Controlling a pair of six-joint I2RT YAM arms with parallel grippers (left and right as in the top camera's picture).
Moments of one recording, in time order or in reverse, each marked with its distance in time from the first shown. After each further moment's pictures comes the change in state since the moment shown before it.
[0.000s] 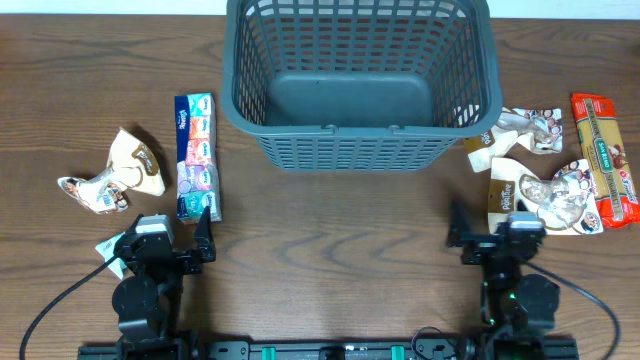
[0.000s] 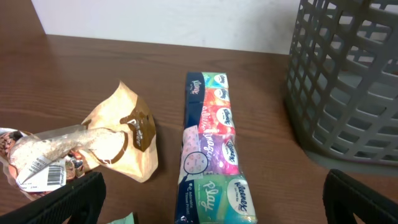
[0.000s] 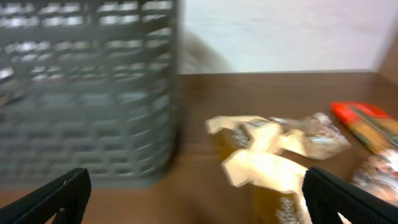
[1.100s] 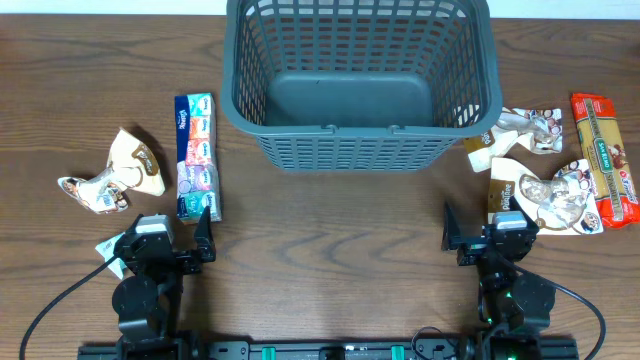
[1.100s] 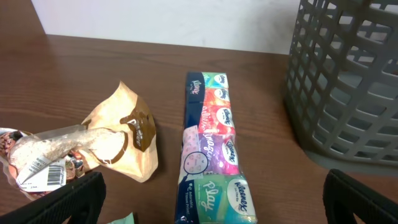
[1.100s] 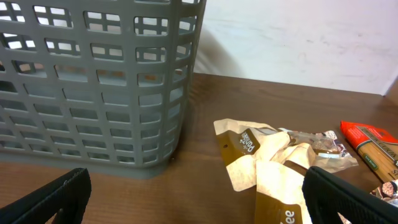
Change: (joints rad) left arm 0.000 0.000 0.000 0.000 0.000 0.000; right arm 0.000 -0.002 -0.076 0.085 -0.101 -0.146
